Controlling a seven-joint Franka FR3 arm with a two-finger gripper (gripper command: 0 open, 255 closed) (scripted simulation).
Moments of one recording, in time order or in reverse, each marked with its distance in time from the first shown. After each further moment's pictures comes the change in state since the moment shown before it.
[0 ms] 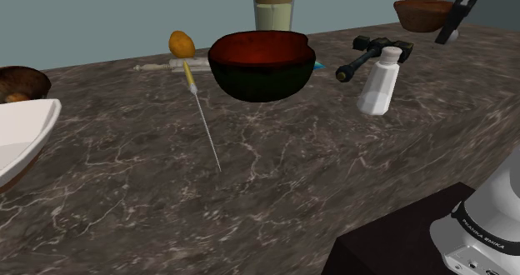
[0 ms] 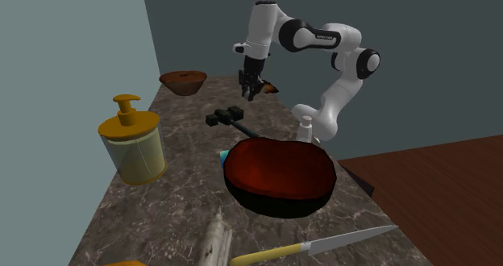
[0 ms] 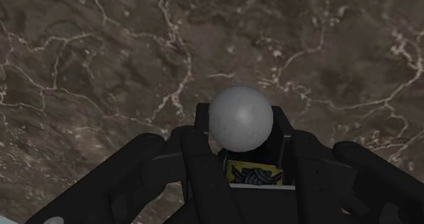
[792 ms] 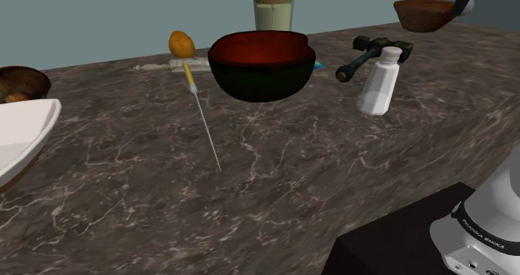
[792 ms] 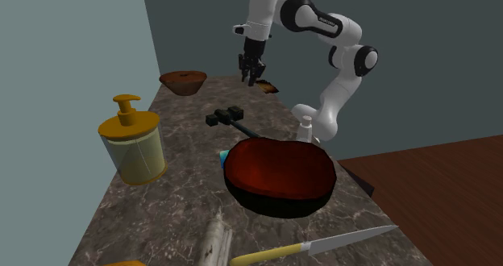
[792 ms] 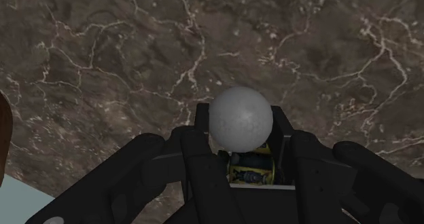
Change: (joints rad) arm 0.004 0.076 0.013 0.208 0.014 -0.131 -0.020
